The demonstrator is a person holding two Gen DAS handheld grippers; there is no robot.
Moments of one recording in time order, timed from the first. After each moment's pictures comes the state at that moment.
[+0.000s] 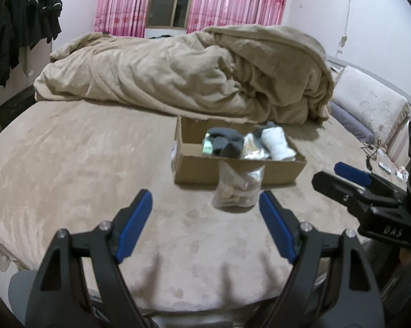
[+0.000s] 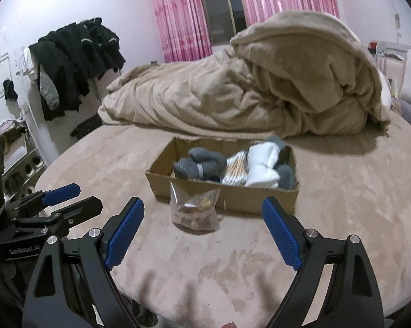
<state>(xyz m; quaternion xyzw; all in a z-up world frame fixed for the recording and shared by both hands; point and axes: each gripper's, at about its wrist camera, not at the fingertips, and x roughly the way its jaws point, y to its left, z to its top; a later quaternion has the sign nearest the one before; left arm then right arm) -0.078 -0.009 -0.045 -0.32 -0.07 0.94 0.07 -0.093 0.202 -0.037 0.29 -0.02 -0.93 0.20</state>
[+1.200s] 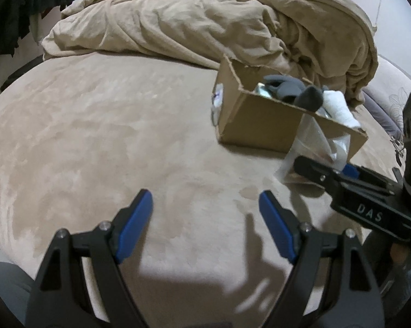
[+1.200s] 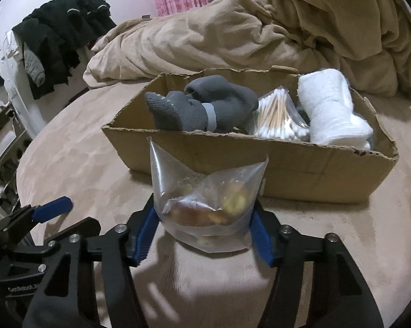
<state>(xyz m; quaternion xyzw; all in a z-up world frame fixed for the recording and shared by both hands) -0.132 -0.038 -0.135 -0.39 -0.08 0.92 0.02 -0.172 0.148 -0.133 0.38 -0.02 -0.90 0.21</state>
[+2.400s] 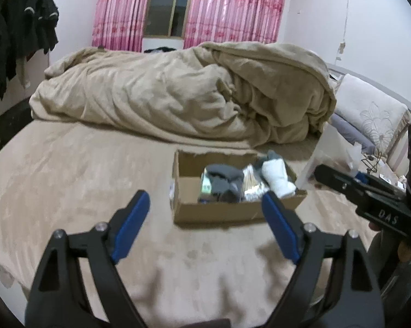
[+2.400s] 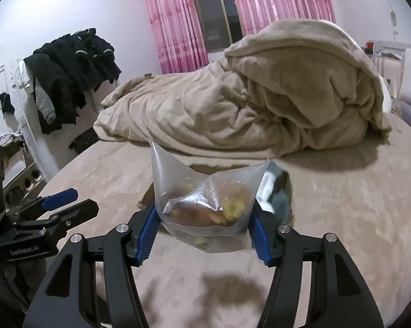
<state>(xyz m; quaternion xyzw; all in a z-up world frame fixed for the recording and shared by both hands) -0.121 -0.009 0.002 -0.29 -0.06 0.95 0.08 -0.133 0.213 0.000 0.27 -0.04 -0.94 0.20</state>
